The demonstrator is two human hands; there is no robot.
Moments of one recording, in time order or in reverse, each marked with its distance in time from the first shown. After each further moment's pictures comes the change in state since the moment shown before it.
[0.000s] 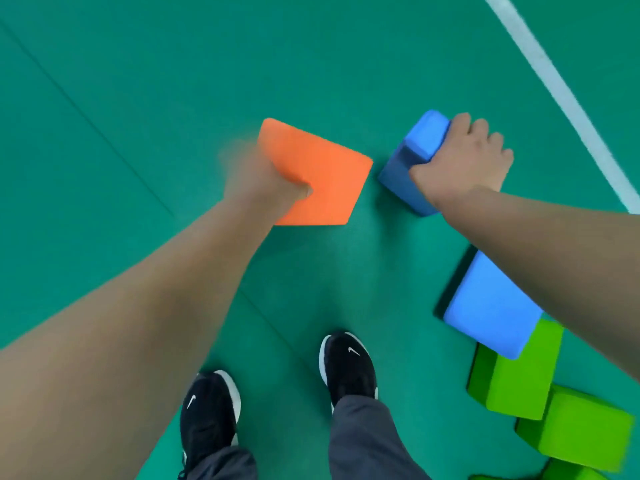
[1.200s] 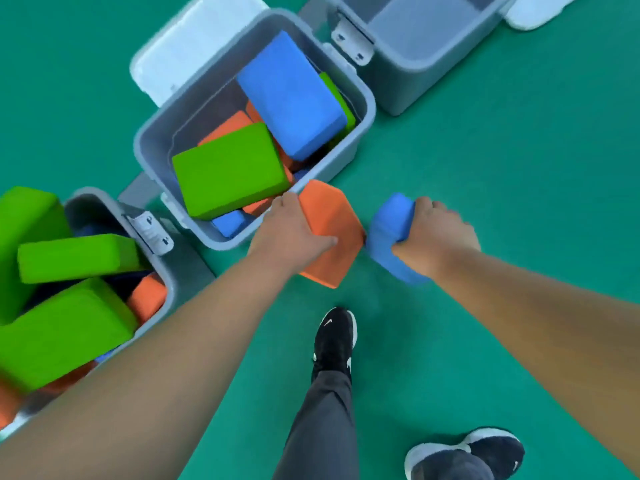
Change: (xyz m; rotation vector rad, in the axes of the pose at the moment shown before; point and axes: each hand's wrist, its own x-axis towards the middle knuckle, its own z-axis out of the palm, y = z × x) left_hand -0.592 -0.647 -0.140 -0.610 0.514 -0.912; right_hand -0.756 -0.405 -0.144 -0.421 -0.292 -1.586
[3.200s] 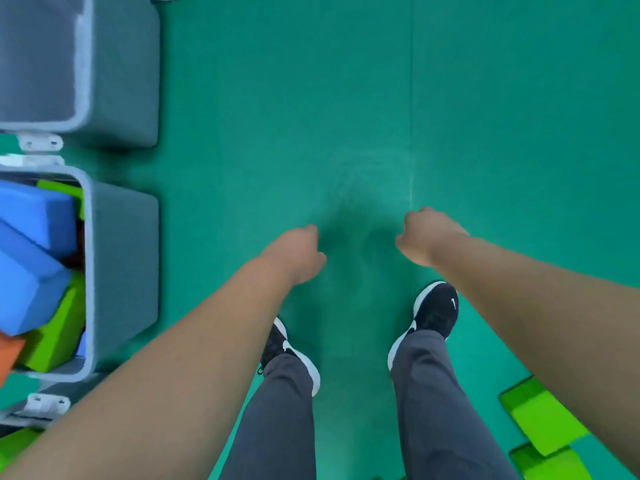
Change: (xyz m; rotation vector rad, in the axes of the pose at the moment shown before) left_hand -0.132 0.264 0.267 0.788 -0.649 0.578; right_hand -0.188 0.372 0.145 0.456 -0.249 0.527
